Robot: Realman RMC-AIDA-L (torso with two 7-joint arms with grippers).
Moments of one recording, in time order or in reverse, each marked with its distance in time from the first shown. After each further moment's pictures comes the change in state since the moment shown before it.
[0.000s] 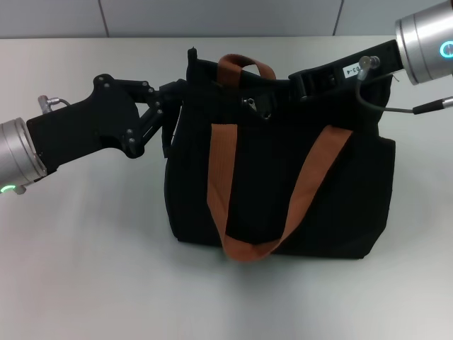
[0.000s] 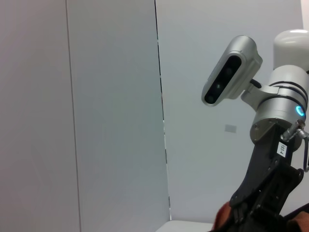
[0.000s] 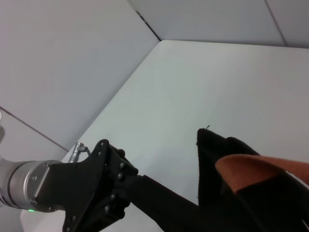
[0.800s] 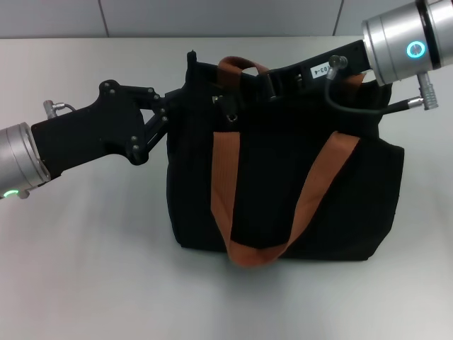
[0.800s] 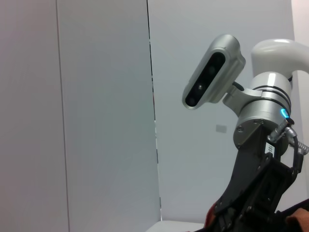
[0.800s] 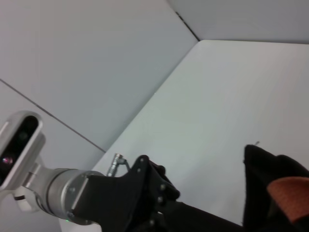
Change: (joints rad) left arm -0.001 -0.004 0.003 -0.004 0.014 0.016 0.000; right arm 0.076 -0.001 0.001 0.171 0.083 0.028 -0.089
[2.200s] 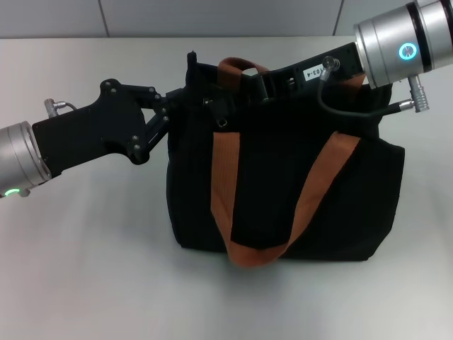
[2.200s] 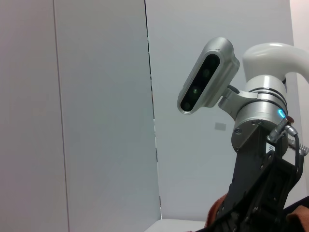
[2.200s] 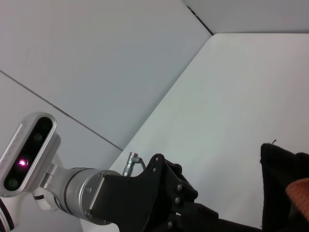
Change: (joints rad) left arm -0.004 0.001 0.003 0.000 0.002 -0.005 0.011; right arm 0.050 -0.013 0.027 0.127 0.028 -0.006 -0.044
